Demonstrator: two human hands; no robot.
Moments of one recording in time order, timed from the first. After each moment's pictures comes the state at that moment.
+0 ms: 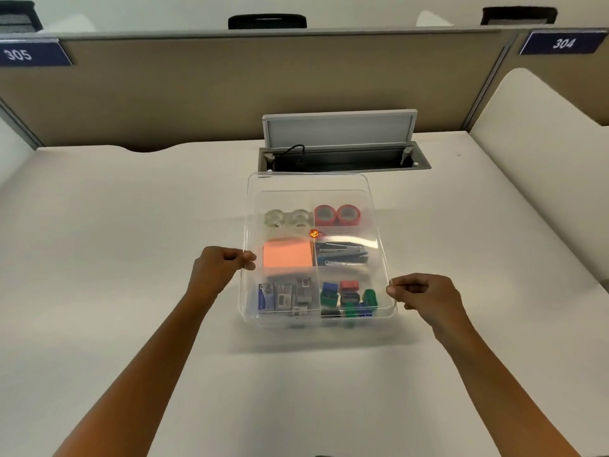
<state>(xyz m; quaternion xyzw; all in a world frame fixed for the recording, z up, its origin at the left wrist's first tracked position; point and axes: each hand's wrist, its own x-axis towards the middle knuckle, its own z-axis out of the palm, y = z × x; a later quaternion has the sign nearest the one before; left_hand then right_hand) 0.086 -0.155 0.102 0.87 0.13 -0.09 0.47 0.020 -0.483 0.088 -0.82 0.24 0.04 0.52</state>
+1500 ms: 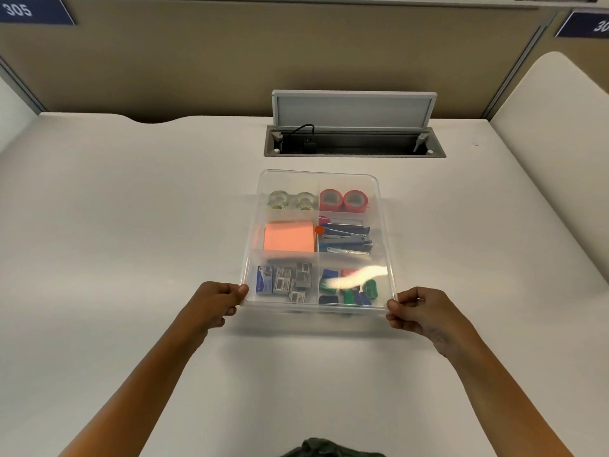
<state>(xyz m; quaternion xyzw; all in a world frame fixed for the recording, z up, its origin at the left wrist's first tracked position) 0.023 -0.158 0.080 0.78 0.25 -0.23 0.53 0.008 -0.484 0.078 -0.71 0.29 0.18 0.62</state>
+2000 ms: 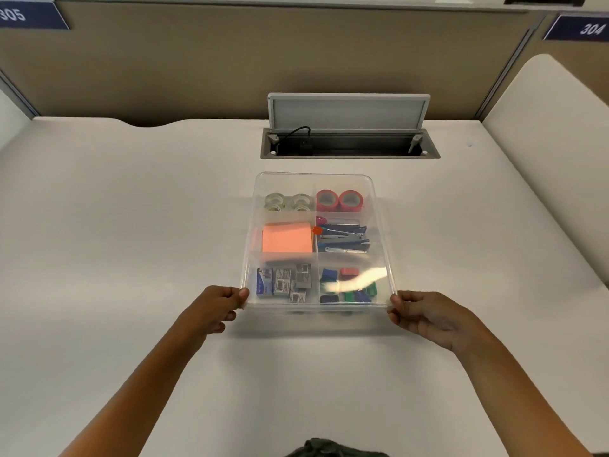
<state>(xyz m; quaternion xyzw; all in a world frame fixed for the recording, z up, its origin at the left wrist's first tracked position) 0.023 -0.156 0.076 0.78 0.23 -0.26 0.52 0.014 -0.496 0.069 -0.56 0.34 0.23 0.72</state>
